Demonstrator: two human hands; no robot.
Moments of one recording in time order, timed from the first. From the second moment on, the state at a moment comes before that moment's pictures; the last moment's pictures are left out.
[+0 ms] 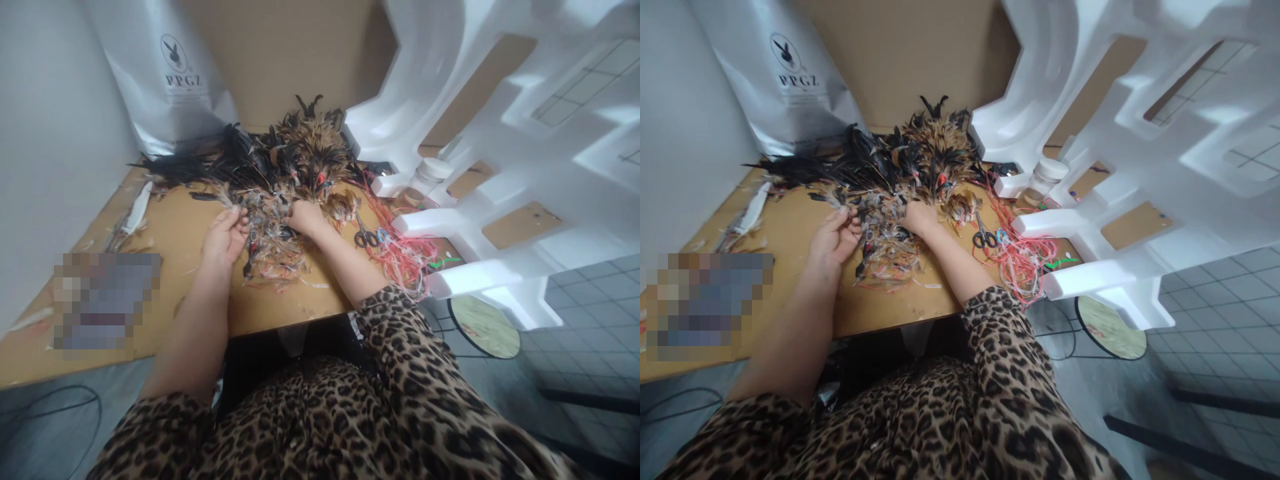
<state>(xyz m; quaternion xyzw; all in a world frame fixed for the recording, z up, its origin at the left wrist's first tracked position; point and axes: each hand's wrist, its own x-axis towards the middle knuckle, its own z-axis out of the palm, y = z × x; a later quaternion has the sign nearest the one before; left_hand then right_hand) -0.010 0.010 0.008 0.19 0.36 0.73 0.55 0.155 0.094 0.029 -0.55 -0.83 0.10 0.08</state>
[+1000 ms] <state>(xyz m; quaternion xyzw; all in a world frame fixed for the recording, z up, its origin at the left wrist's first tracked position) -0.004 0.010 0.003 0.24 0.39 0.67 0.58 0.158 0.092 0.023 -0.29 -0.60 0.69 0.30</state>
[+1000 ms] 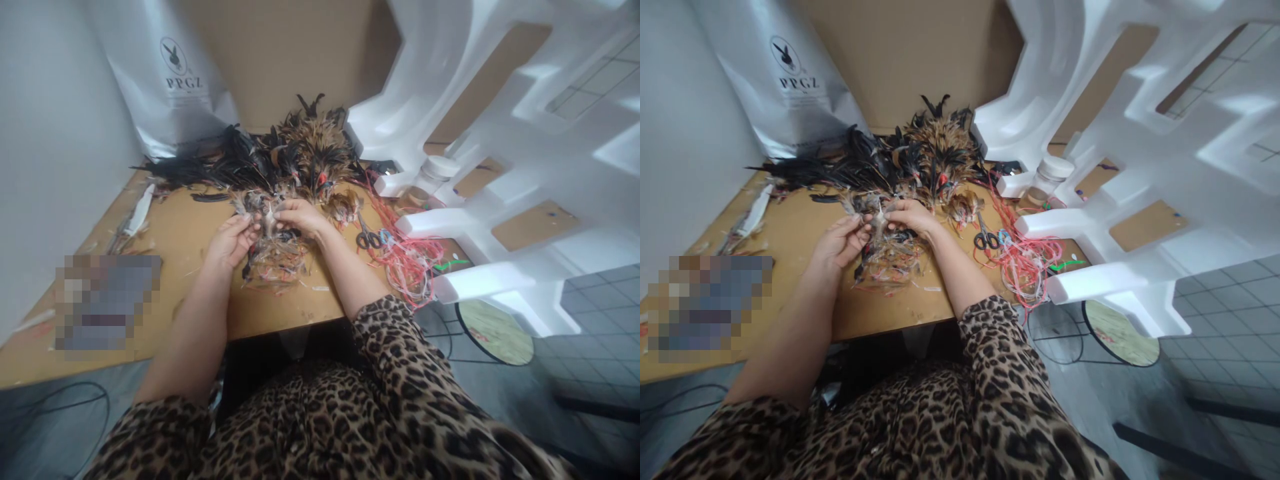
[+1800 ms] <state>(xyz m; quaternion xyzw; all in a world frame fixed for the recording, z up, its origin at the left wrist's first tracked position) -0.004 0.007 0.012 0.30 0.31 0.76 0.49 0.157 0.090 0.024 -0.27 -0.49 0.78 0.28</state>
